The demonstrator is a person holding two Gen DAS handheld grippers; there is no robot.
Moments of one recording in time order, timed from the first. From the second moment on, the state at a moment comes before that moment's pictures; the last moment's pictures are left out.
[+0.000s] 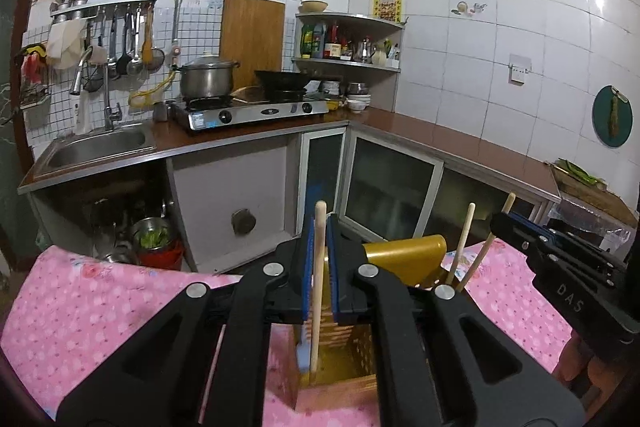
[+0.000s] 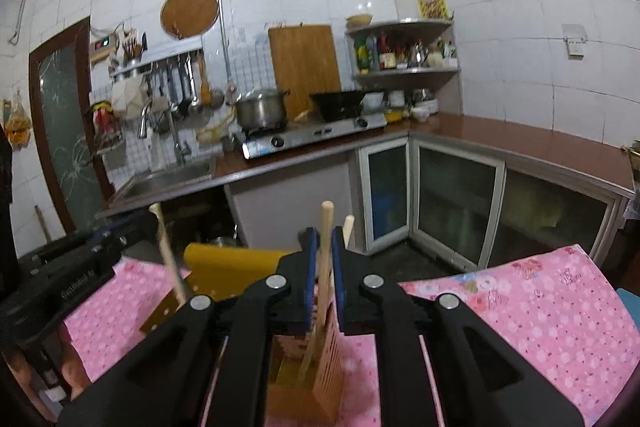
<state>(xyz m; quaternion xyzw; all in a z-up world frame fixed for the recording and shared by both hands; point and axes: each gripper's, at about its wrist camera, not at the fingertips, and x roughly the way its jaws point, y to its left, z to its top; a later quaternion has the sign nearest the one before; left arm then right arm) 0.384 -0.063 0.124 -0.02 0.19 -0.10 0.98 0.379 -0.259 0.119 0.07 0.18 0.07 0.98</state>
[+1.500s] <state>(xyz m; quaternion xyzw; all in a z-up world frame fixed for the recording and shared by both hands) 0.273 0.010 -0.019 0.01 0.41 -0.04 0.91 0.284 -0.221 -0.025 0.03 0.43 0.04 0.90</state>
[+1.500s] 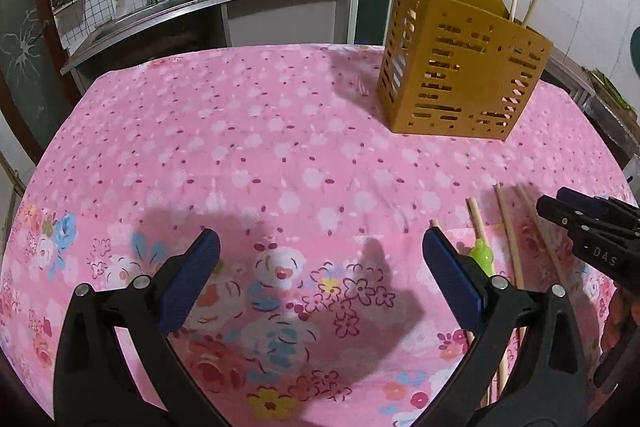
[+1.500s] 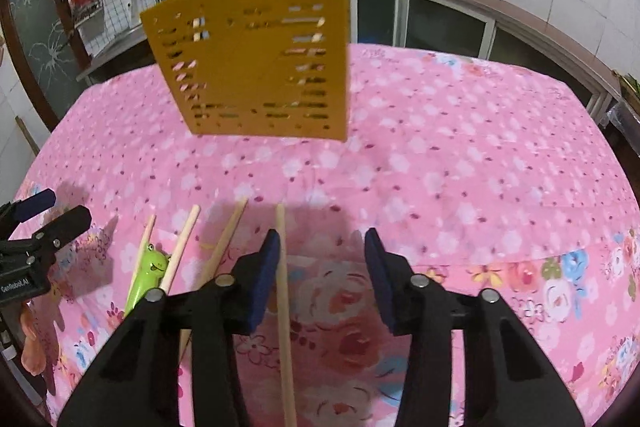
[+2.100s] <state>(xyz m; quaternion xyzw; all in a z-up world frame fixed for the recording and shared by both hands) 0.278 -0.007 -0.023 0.00 0.44 -0.05 0.90 0.296 -0.205 -0.031 0.00 0.46 0.05 0.89</state>
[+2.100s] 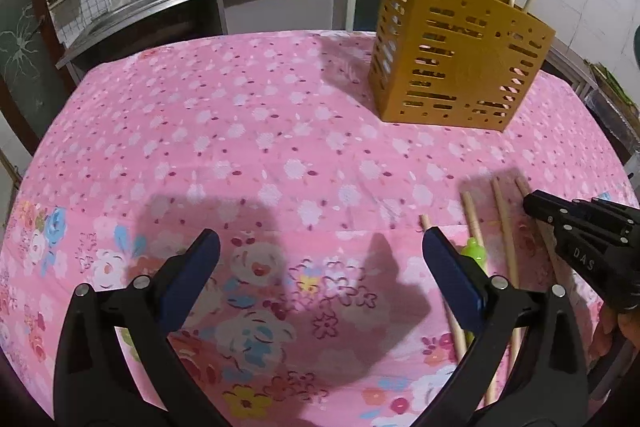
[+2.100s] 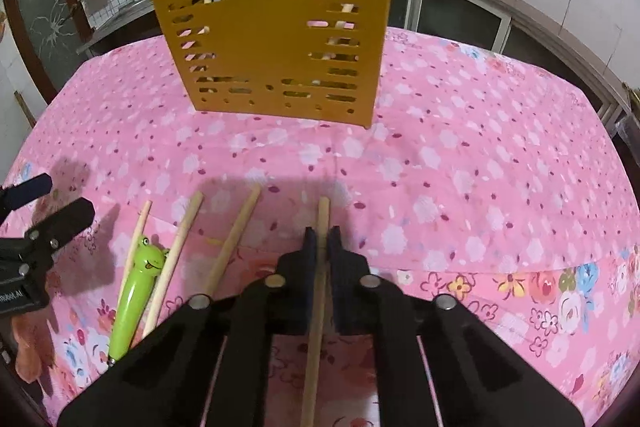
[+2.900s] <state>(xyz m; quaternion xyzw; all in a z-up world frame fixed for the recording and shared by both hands) 0.297 -0.064 -0.036 0.02 0.51 -0.07 0.86 0.290 -0.265 -0.033 0.02 0.46 0.02 0.89</state>
